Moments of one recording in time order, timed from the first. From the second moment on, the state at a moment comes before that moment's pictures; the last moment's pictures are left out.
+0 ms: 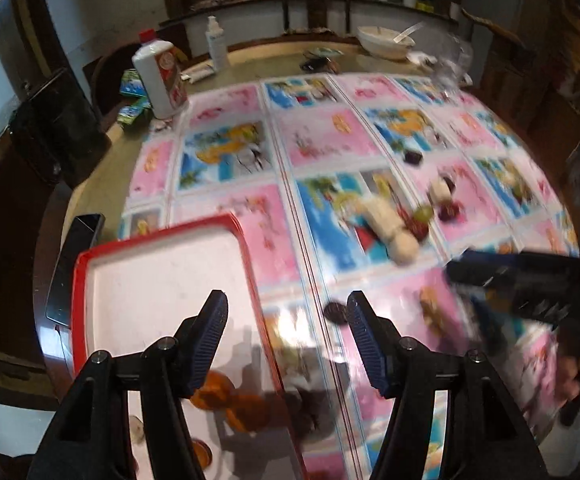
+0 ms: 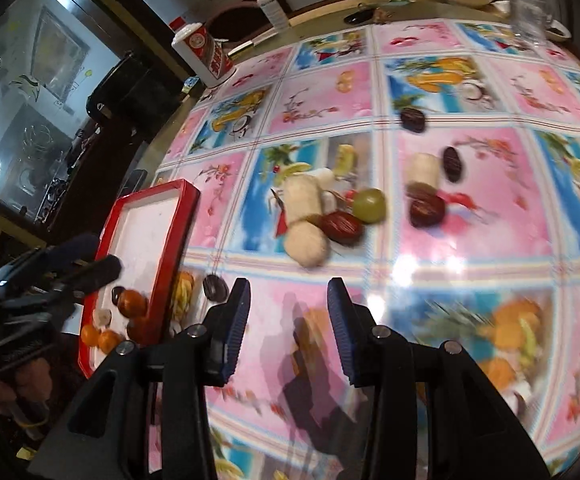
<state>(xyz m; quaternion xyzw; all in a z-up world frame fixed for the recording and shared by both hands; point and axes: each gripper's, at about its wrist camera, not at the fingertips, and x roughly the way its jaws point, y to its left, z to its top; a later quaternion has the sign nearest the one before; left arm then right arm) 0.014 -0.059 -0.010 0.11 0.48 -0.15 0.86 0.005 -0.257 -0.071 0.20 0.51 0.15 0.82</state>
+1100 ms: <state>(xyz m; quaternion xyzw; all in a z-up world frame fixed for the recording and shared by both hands) 0.099 -0.168 -0.083 0.07 0.55 -0.13 0.82 -0.100 -0.343 -0.095 0.23 0.51 0.05 0.83</state>
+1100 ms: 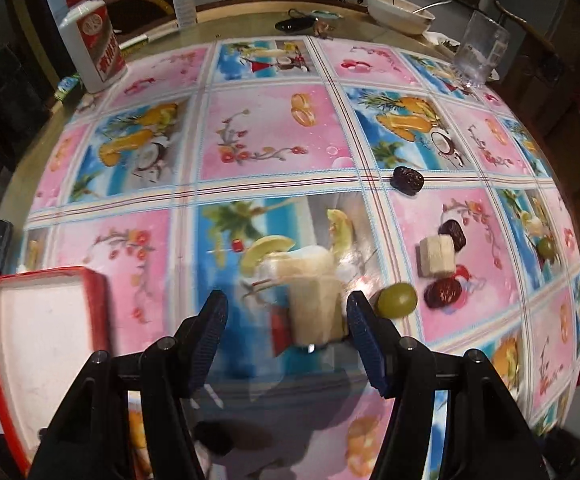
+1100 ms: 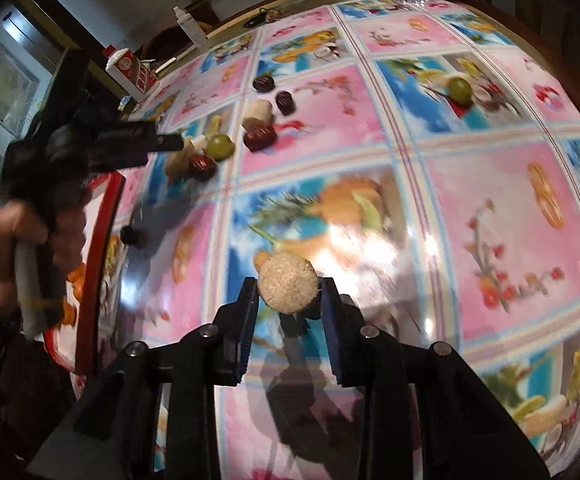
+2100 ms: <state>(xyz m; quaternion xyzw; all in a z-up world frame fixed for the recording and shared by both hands) 0.017 -0.086 -0.036 0.12 0.49 -0.11 0.86 -0.062 -0.249 -0.052 0.15 0.50 0.15 0.84</state>
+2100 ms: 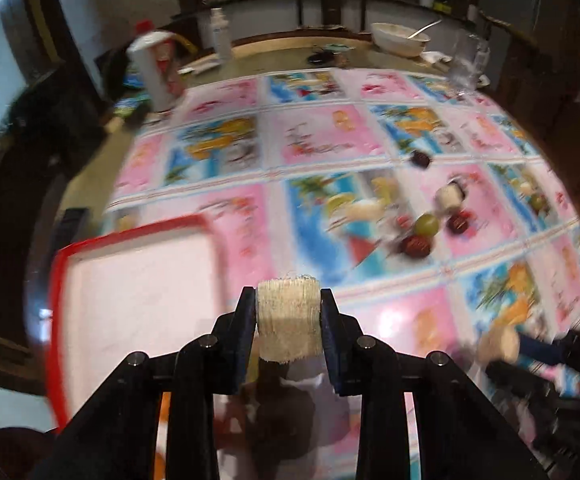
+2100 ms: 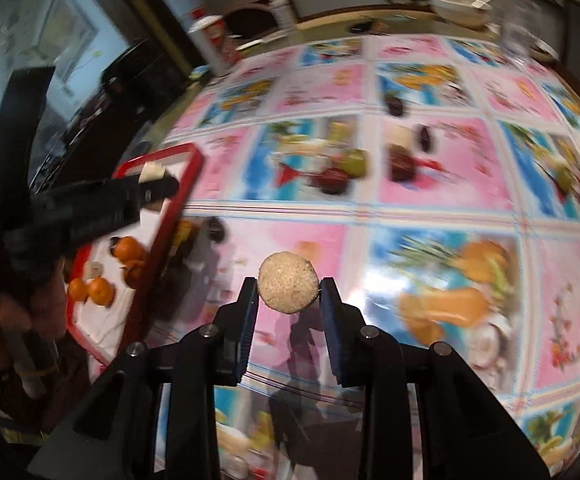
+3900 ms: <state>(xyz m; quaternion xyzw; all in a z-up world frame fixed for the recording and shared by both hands) -0.024 0.095 -0.066 0.06 0.54 0.01 0.84 -0.007 -0.043 -0.052 0.04 0.51 0.27 0.82</state>
